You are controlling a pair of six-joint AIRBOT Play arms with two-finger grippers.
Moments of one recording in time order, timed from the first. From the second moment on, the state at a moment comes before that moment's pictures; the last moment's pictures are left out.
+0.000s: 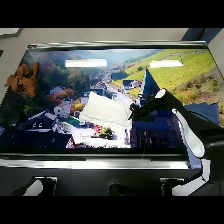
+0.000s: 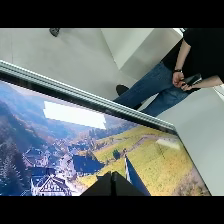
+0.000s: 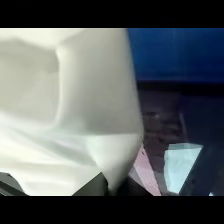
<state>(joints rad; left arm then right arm) 0.50 -1.02 1.38 0.38 -1.11 -1.10 0.12 -1.77 1.32 -0.84 1.19 1.67</state>
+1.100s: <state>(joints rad) 0.50 -1.02 1.38 0.37 -1.11 -1.10 -0.82 -1.20 1.52 -0.95 1.35 1.82</state>
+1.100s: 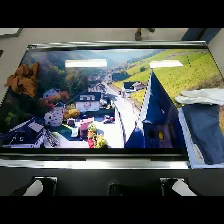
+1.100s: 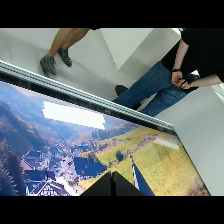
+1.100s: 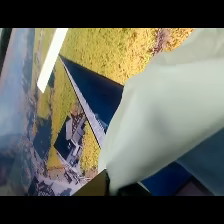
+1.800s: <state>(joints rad) 0.50 -1.02 1.38 0.37 -1.12 -1.10 -0.99 -1.12 1.24 -1.42 1.67 1.83</state>
